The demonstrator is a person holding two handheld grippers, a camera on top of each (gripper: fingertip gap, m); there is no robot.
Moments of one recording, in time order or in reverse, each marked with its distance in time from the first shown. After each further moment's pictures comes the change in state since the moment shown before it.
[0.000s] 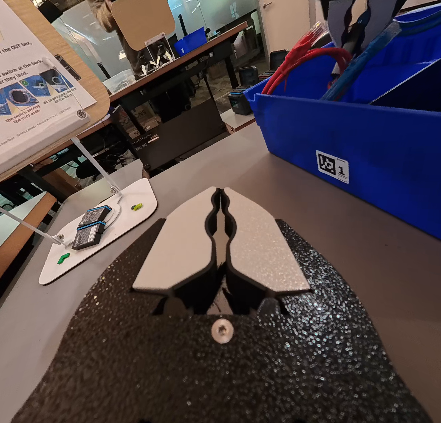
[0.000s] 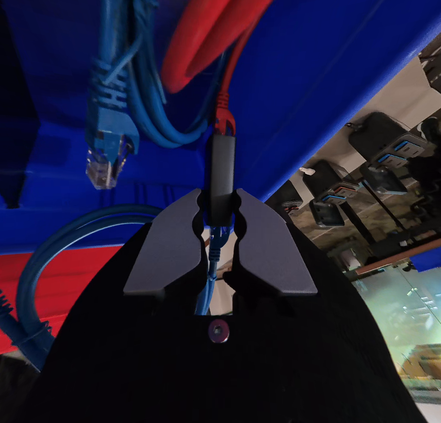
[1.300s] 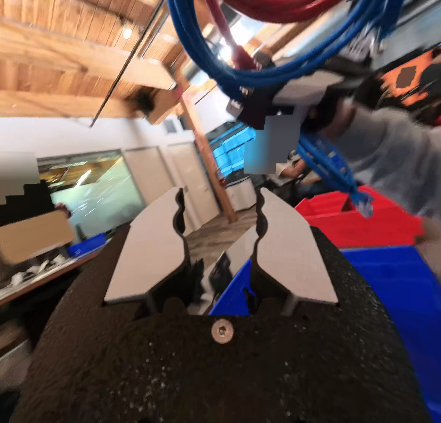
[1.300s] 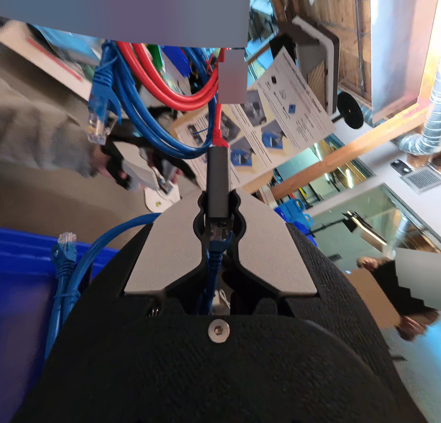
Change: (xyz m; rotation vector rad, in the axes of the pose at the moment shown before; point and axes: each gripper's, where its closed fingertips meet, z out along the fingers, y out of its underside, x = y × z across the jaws) left arm 0.011 -0.226 0.004 0.823 0.539 -0.076; right arm -0.020 -0.036 -0.340 1.290 0.942 0.303
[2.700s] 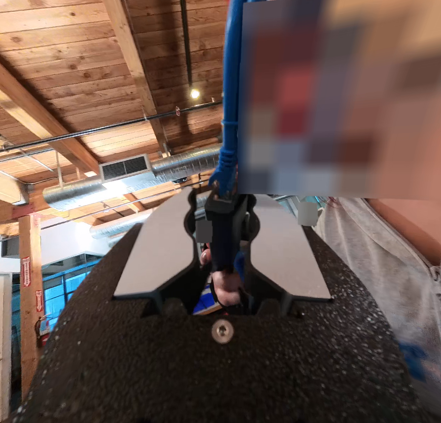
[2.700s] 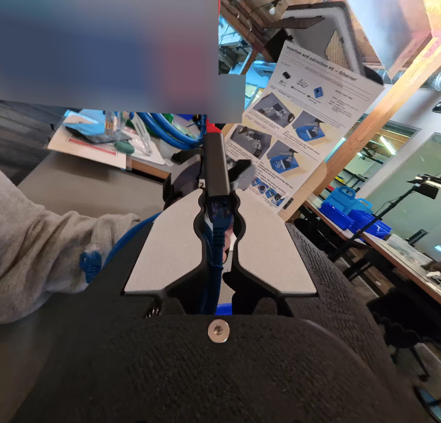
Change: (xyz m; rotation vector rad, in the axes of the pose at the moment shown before) left arm 0.036 -0.060 -0.022 0.710 0.506 -0.468; right arm -0.084 -0.007 0.053 0.126 0.050 0.388
